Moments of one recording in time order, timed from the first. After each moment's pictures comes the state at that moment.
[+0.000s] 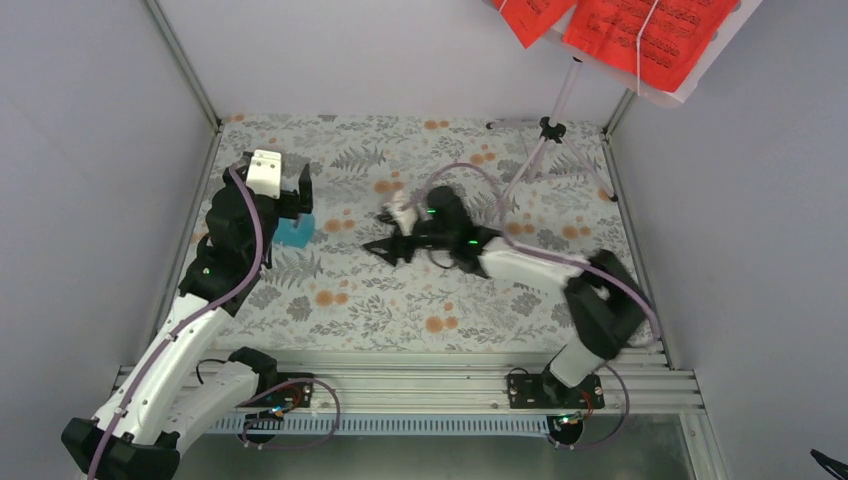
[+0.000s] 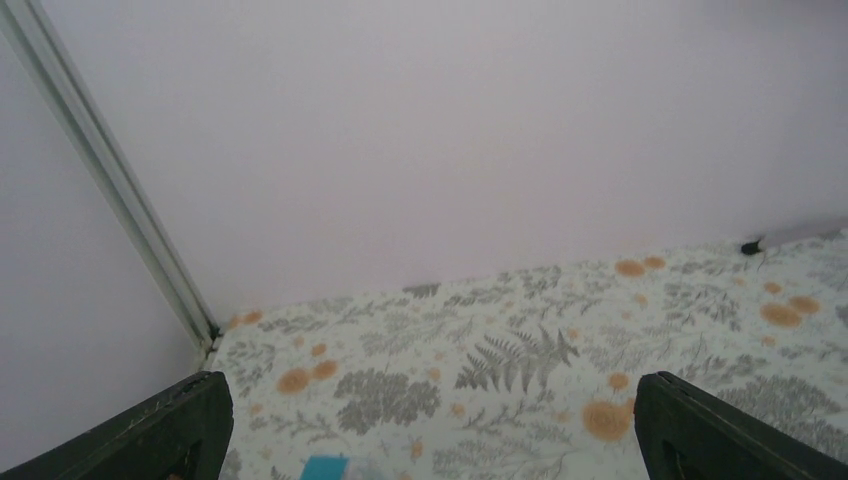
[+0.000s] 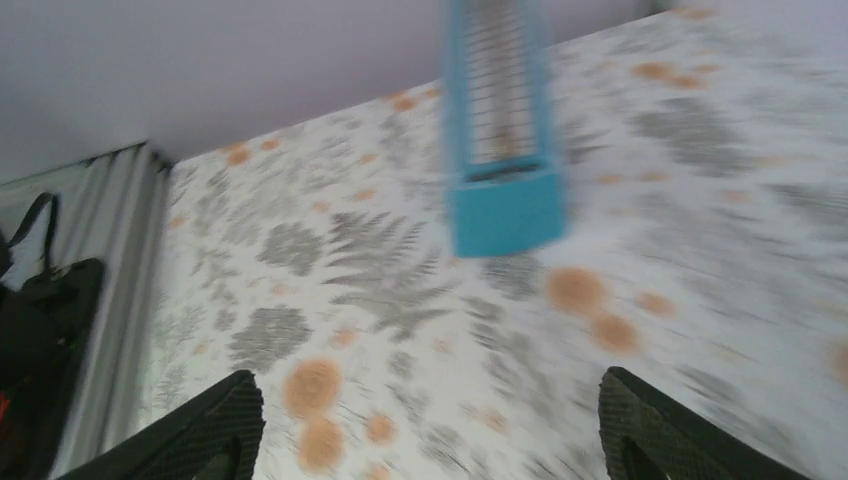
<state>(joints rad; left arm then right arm) -0.36 0.82 0.85 -0.17 -0.31 0.07 0.82 1.73 1.06 0.23 -0.50 -0.08</state>
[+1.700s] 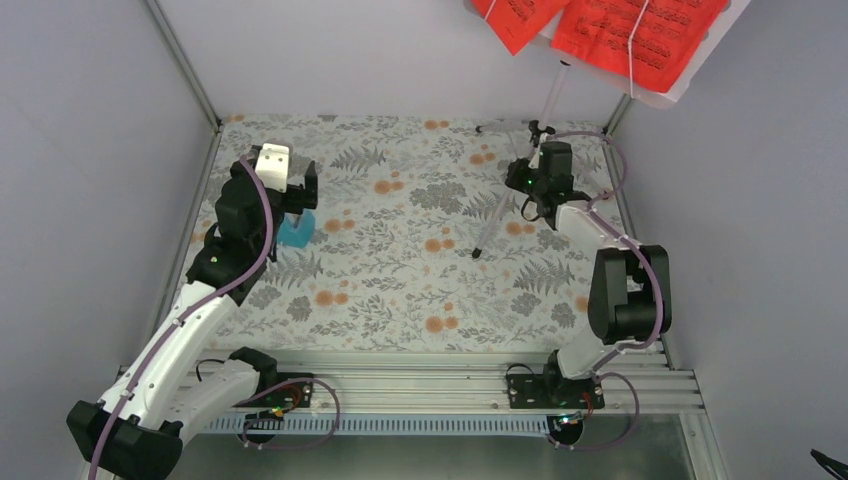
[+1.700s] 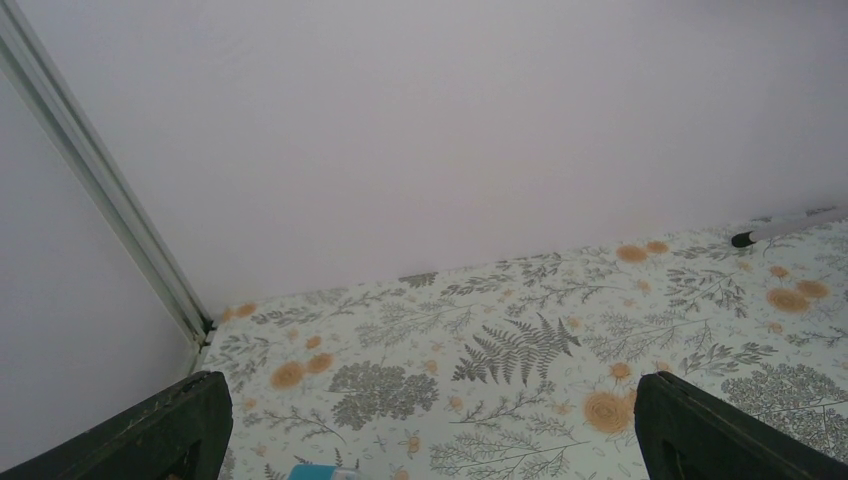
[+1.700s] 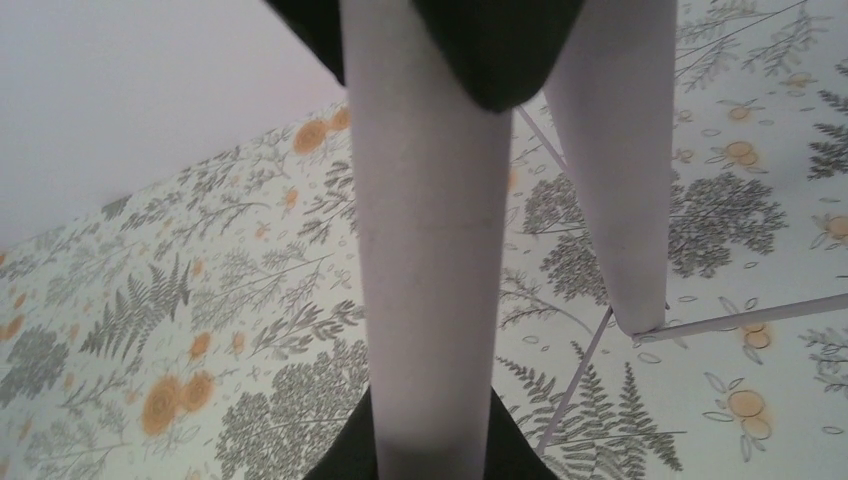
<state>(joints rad) -0.36 0.90 0.90 -0.16 -0.30 0.07 0.11 1.63 1.06 0.01 -0.13 0.46</state>
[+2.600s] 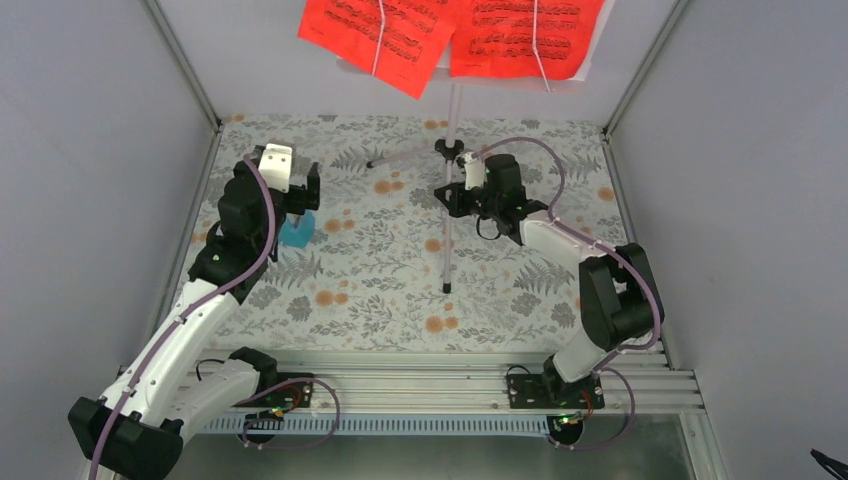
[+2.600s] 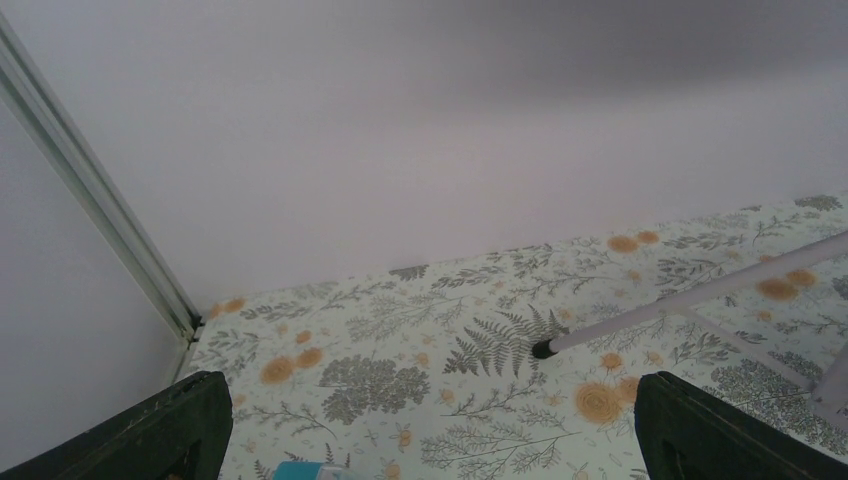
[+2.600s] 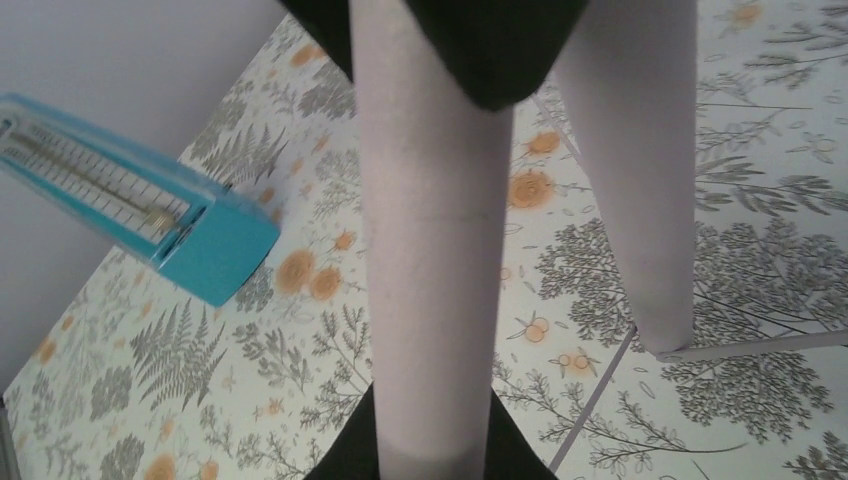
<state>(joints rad) -0.36 0.91 0.89 -0.16 -0.28 0.07 0.40 1.62 1.00 0.07 -0.43 0.30</state>
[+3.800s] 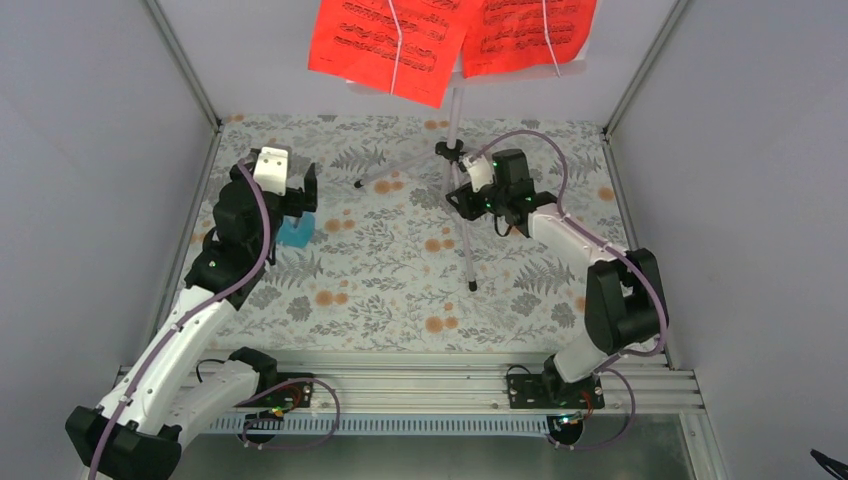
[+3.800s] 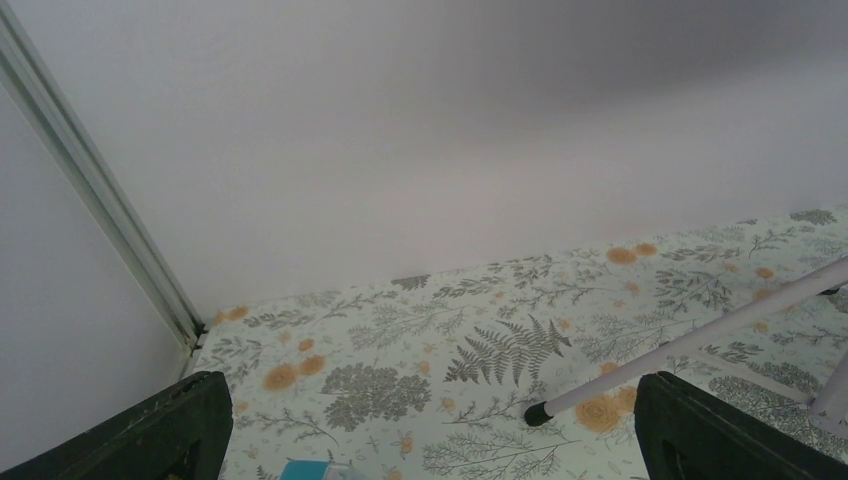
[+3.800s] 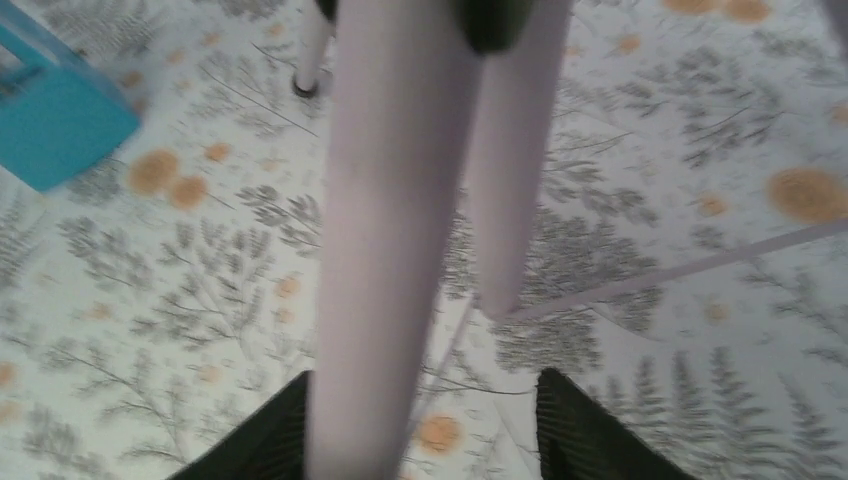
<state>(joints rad) -0.36 0.87 0.88 -0.15 -0.28 0.07 0.36 1.60 1.10 -0.19 -0.35 -0.07</state>
